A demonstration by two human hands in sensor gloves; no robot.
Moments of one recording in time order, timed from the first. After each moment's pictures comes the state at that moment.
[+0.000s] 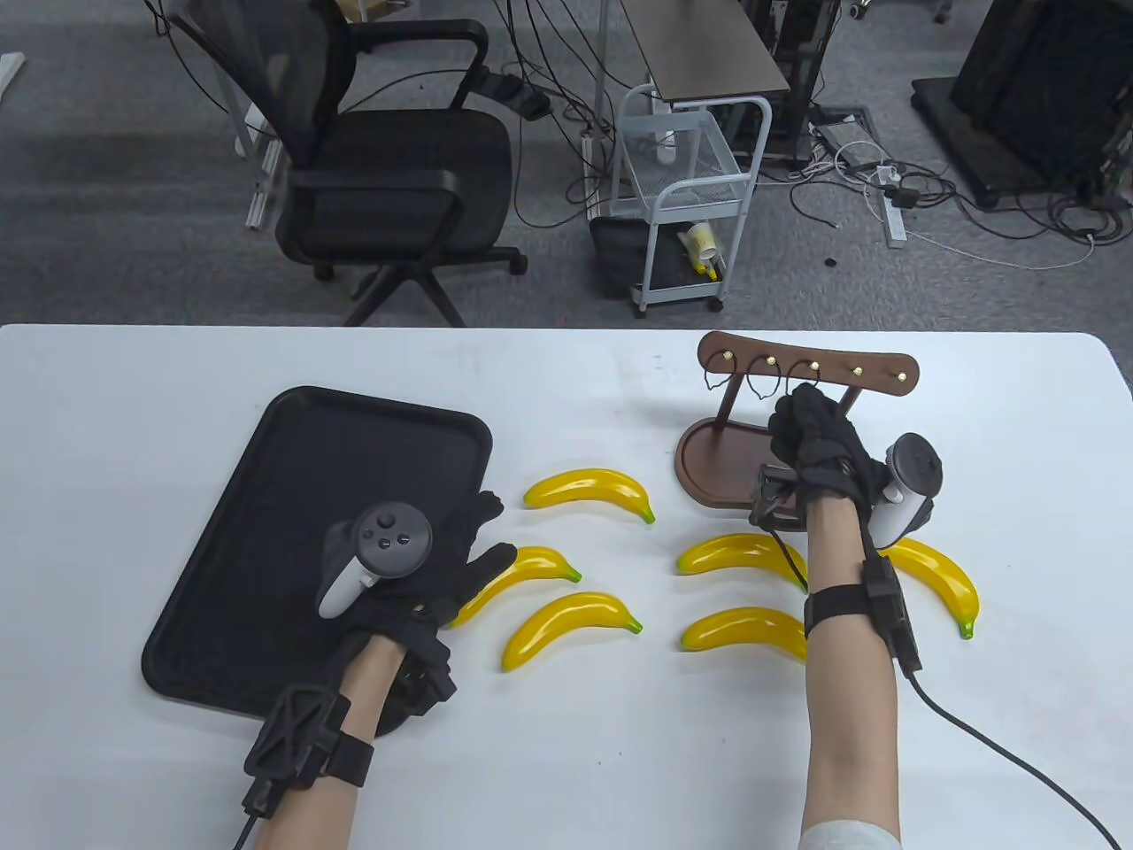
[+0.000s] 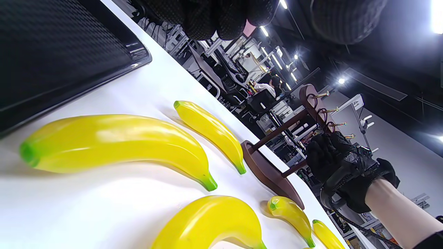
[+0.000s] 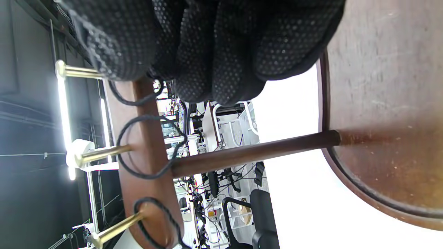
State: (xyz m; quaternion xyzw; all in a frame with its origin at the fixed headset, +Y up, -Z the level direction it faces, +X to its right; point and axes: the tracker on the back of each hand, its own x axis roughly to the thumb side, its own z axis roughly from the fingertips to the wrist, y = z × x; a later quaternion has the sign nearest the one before) left_hand -0.182 -0.742 -0.318 -0.15 -0.16 0.39 0.89; right_hand 0.297 -0.761 -0.447 -0.22 -0.06 0.65 0.72
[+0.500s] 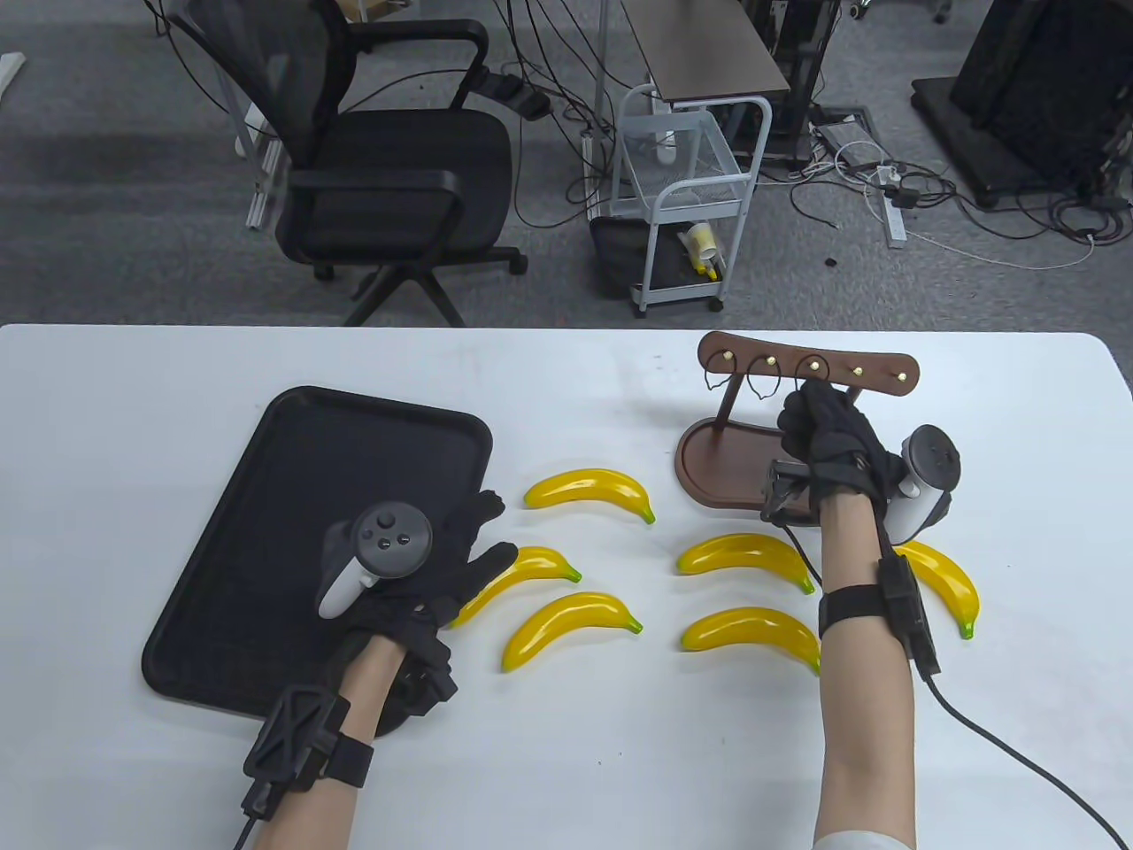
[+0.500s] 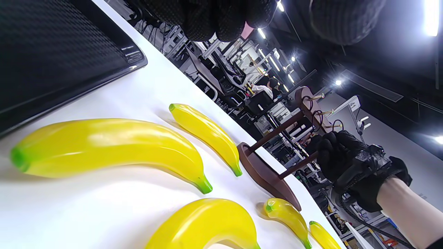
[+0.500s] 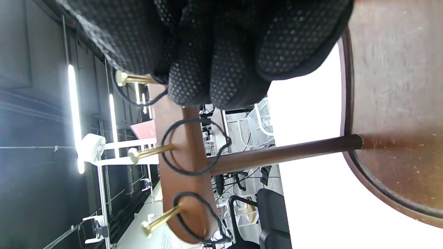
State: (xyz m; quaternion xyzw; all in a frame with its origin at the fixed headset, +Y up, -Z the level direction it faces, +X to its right) left_hand -0.180 -0.740 -0.318 -0.15 -0.17 0.38 0.90; right_hand 0.302 -0.732 -0.439 -0.20 -0.06 0.67 0.72
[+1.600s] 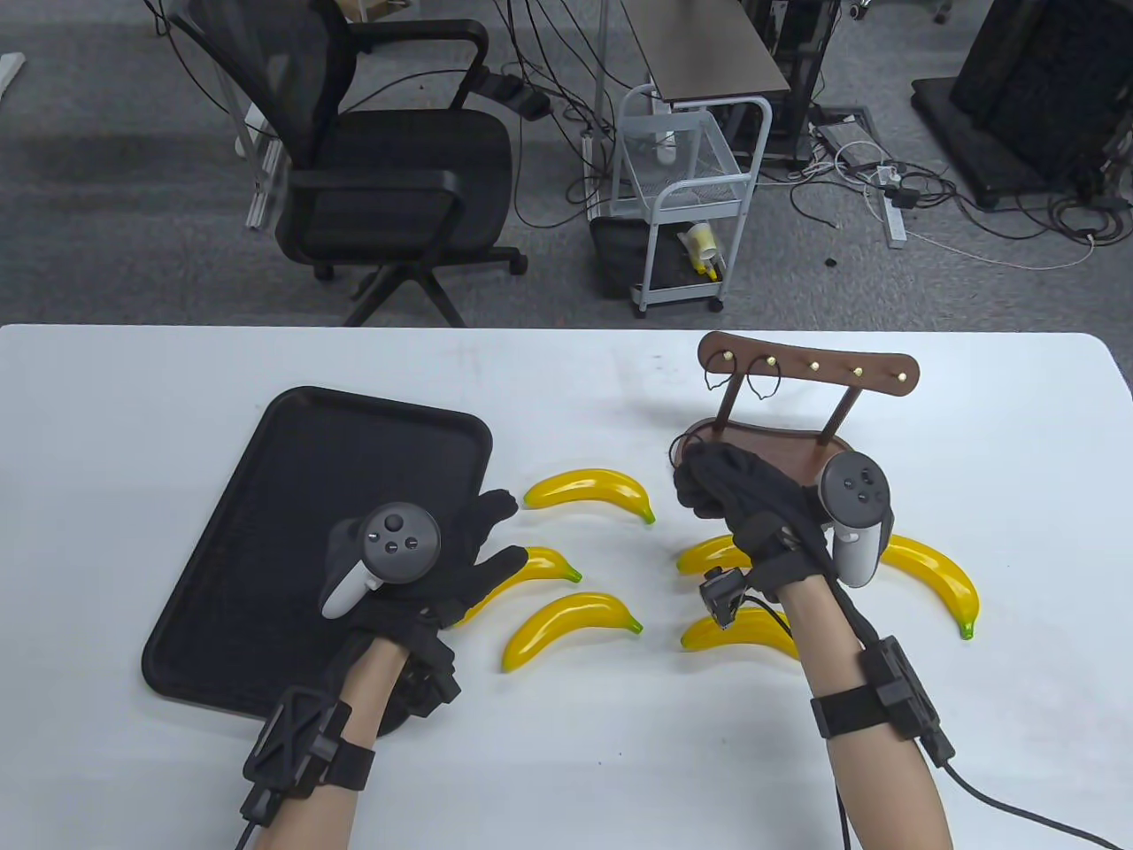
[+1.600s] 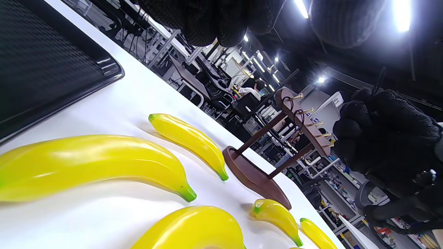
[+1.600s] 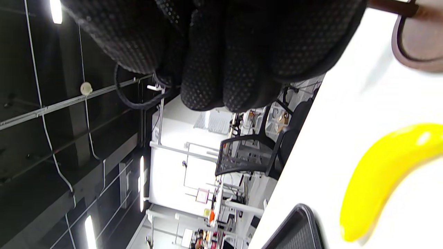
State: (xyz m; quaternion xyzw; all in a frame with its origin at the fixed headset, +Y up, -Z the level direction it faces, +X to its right) left_hand -0.173 -0.727 -0.315 -0.12 -0.20 0.36 0.90; right_hand 0.194 -0.685 -0.361 0.10 0.01 0.78 0.62
